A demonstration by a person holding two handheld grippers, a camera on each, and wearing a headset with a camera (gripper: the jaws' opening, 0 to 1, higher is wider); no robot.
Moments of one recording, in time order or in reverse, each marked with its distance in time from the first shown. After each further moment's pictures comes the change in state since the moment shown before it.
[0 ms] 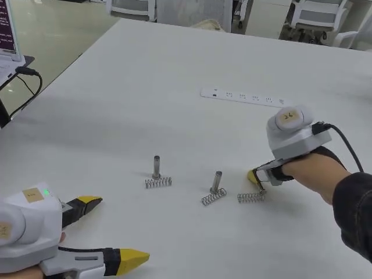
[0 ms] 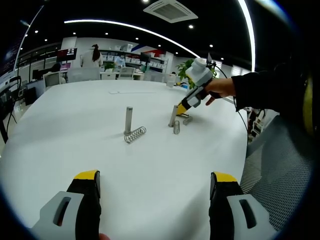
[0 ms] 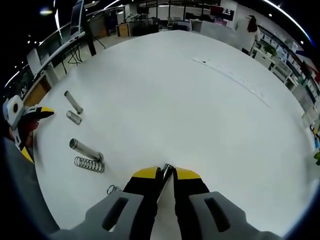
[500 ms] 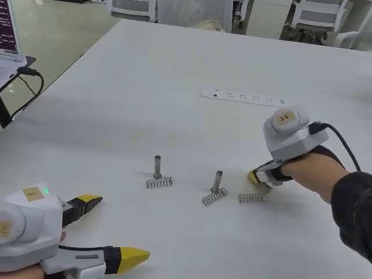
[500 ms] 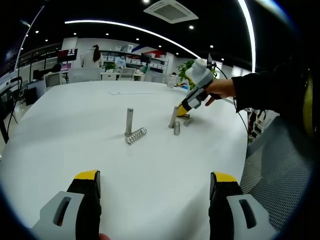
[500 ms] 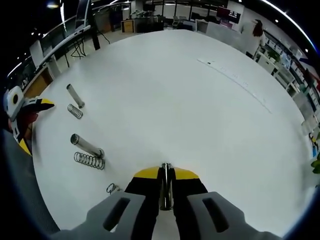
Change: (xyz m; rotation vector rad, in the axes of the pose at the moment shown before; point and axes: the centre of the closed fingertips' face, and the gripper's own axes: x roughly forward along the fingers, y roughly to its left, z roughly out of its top) left arm -0.002 0.002 0.002 -0.002 -0.008 0.006; right arm -0.001 0.001 -0.001 -0.057 0.016 -0.007
